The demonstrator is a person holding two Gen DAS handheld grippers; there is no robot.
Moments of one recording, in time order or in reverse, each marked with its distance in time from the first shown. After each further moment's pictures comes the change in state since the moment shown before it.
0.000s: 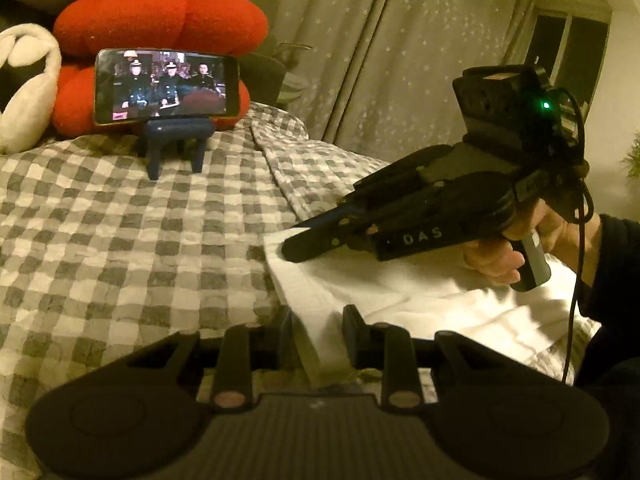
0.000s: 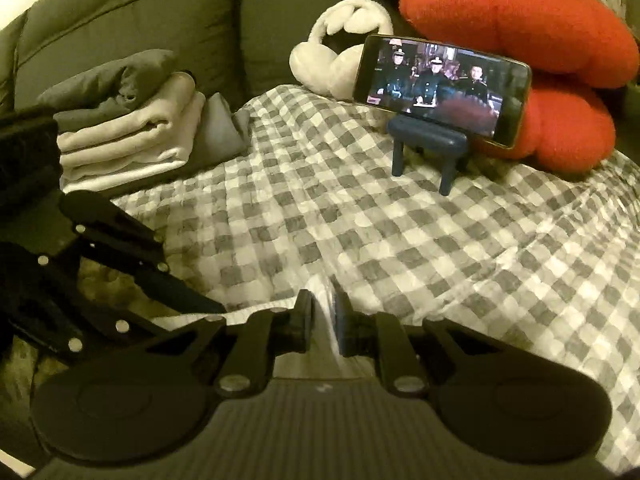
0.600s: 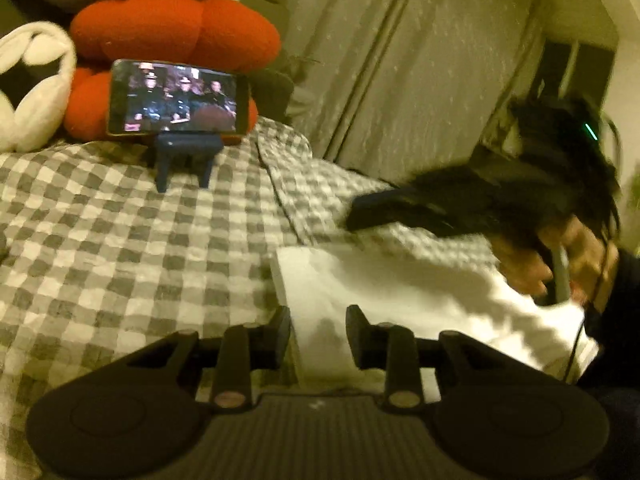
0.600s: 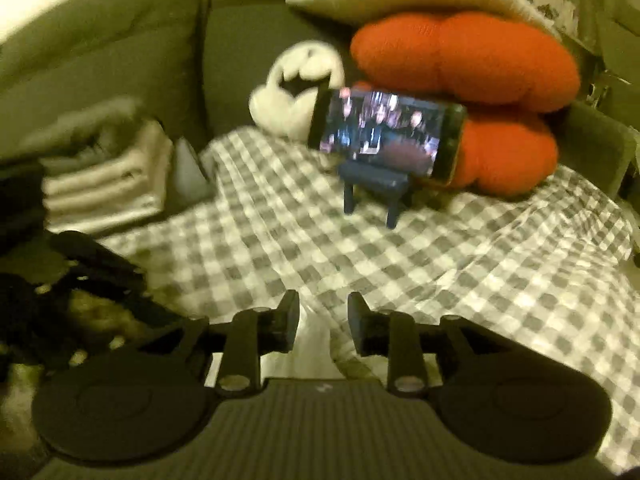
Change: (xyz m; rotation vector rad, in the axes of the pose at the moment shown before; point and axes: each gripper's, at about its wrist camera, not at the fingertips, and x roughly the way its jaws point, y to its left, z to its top) left arm -0.009 0.005 -0.001 -0.071 -0.055 -0.011; right arm -0.055 0.002 -0.003 0.035 -0.090 -0.143
